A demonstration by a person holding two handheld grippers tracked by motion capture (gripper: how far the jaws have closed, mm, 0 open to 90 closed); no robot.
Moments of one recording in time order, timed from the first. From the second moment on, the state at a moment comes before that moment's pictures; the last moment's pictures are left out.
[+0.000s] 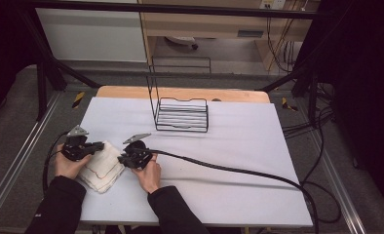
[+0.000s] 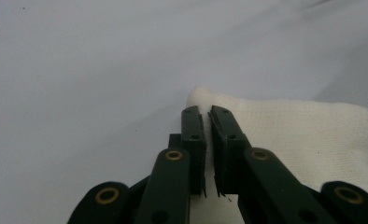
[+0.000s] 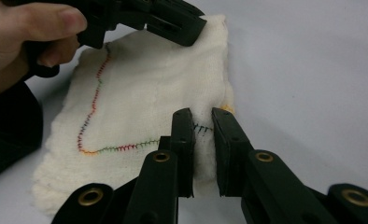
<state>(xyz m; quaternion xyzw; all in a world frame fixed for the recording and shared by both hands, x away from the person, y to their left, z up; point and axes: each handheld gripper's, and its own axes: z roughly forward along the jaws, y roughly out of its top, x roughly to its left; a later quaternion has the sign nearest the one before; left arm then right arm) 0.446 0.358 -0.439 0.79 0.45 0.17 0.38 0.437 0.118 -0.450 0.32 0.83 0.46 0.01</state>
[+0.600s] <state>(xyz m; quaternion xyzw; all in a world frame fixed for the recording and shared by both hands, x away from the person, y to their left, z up) 0.446 0.313 -0.431 0.78 0.44 0.17 0.41 0.450 0.061 -0.435 0.37 0.82 0.43 0.03</state>
